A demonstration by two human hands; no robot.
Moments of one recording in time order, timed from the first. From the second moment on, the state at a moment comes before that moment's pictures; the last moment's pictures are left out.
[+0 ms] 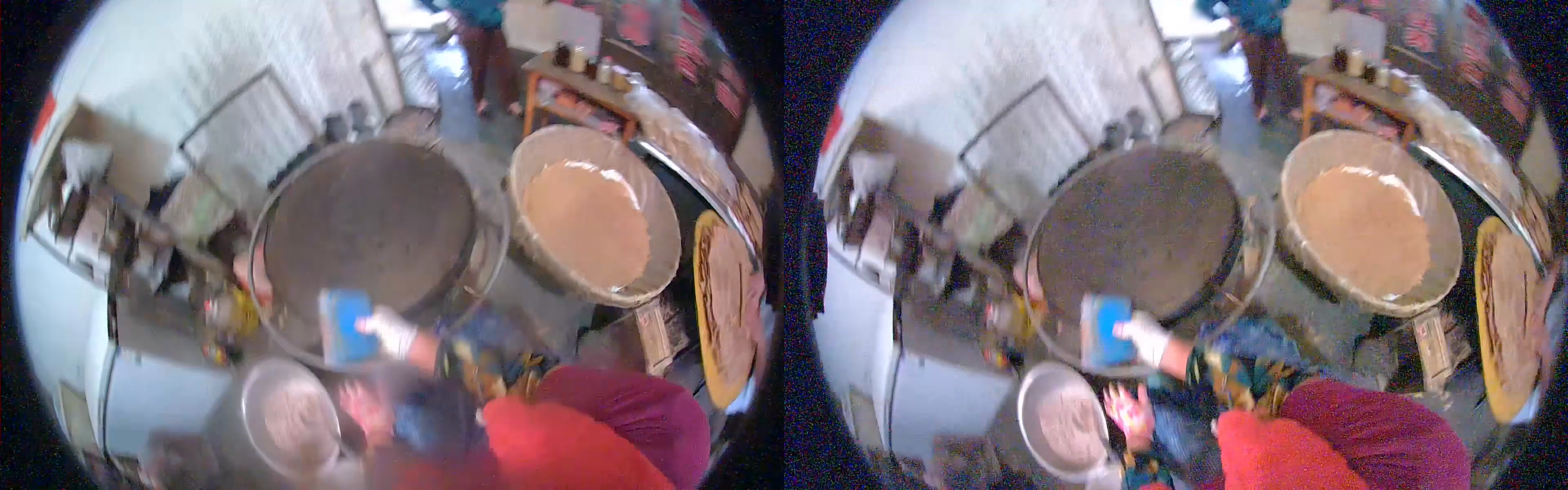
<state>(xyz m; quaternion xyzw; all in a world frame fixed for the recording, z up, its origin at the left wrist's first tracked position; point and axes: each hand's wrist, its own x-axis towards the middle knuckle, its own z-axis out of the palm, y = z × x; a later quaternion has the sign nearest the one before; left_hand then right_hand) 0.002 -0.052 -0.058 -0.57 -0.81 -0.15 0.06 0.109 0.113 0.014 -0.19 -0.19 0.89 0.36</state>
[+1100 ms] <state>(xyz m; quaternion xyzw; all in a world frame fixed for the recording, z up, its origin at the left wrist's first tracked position) 0.028 -0.056 -0.047 -0.62 -0.78 -0.12 -0.01 0.727 -0.140 -0.206 -0.97 -0.26 0.01 -0.02</state>
